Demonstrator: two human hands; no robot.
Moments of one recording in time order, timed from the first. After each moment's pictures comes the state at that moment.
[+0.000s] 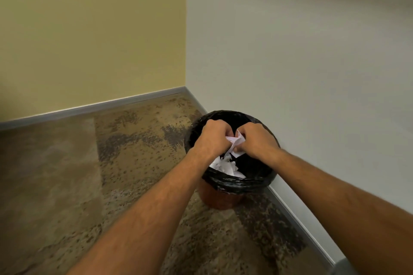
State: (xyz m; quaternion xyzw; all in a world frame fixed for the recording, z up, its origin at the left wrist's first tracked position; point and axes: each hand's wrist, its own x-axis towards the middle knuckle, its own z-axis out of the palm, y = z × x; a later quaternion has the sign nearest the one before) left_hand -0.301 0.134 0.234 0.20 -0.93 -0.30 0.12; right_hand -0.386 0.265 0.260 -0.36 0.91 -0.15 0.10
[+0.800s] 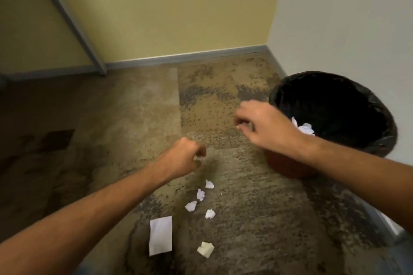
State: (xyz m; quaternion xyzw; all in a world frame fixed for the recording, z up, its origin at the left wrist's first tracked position) left_hand 0.000 0.077 0.146 0.29 -0.94 -0.17 -0.06; right_hand -0.238 0.187 0.223 -0.74 0.65 -0.17 0.01
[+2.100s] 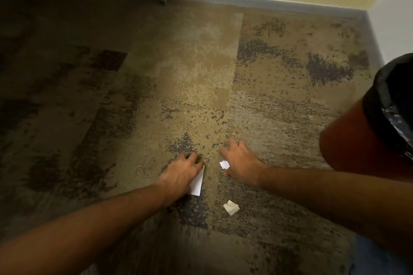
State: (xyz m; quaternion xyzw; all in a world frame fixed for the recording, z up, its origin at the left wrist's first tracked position) left_hand 0.153 0.168 0.006 0.39 -0.87 -0.06 -0.28; right_hand -0.064 0.175 -0.004 -0.76 0.60 0.18 0.18
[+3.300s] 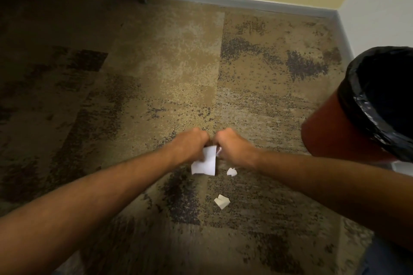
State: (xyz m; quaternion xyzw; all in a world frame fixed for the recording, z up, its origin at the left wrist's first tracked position) left_hand 0.094 0.115 0.055 0.43 -0.85 -0.26 -0.17; right_hand -0.071 0.162 0.034 -0.70 0.64 0.00 0.32
